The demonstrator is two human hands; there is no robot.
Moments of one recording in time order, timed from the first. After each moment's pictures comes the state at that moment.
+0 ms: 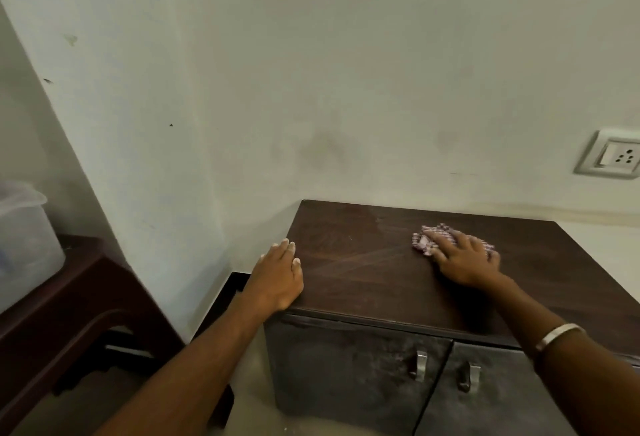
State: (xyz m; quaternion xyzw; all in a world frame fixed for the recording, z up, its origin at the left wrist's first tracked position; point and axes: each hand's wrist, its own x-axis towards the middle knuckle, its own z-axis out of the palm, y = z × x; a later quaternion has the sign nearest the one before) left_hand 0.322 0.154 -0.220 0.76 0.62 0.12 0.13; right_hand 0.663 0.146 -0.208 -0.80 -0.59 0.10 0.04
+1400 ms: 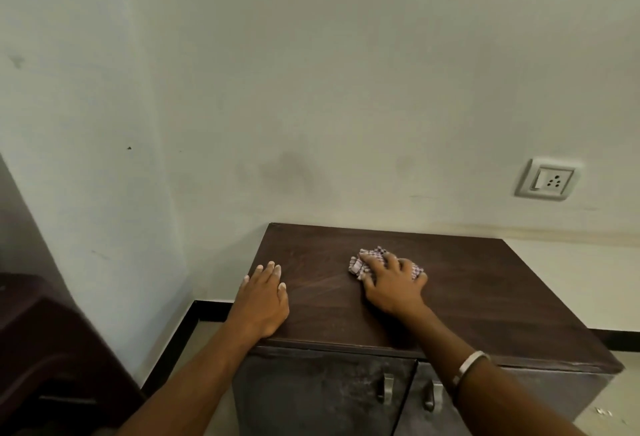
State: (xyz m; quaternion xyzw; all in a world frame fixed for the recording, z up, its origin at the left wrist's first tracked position) left_hand 0.348 0.159 -0.218 0.78 0.60 0.11 0.11; right_hand 0.597 0.143 -0.209 -0.78 -0.61 0.07 0.11
